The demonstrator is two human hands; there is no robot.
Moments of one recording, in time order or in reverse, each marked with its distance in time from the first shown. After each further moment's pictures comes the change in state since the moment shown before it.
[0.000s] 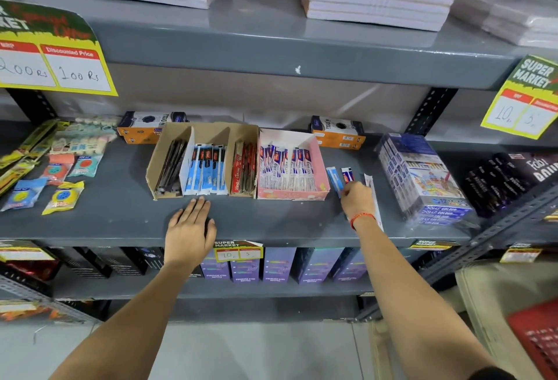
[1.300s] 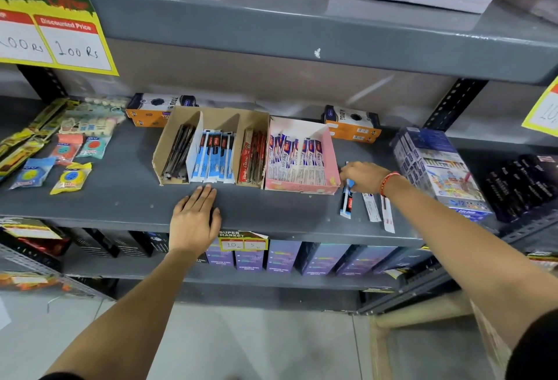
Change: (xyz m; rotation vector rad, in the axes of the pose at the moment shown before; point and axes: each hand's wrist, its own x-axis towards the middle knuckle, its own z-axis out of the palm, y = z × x) left_hand 0.002 -0.002 0.003 0.004 0.003 0.005; right_hand 0.055 -0.015 -0.032 -0.689 -0.457 -0.786
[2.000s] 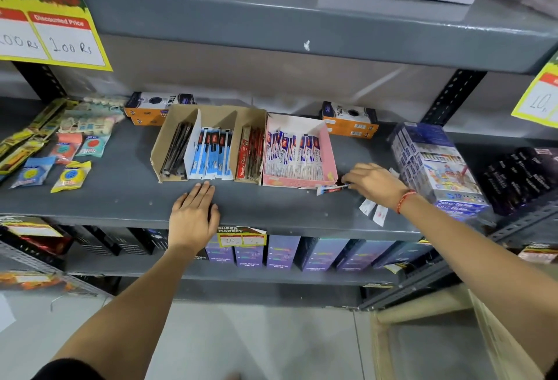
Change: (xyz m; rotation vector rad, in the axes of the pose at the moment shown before) left_hand -0.001 0.001 0.000 0.000 0.006 -0.004; right_hand -0.043 0.001 0.025 -0.099 0.439 -0.166
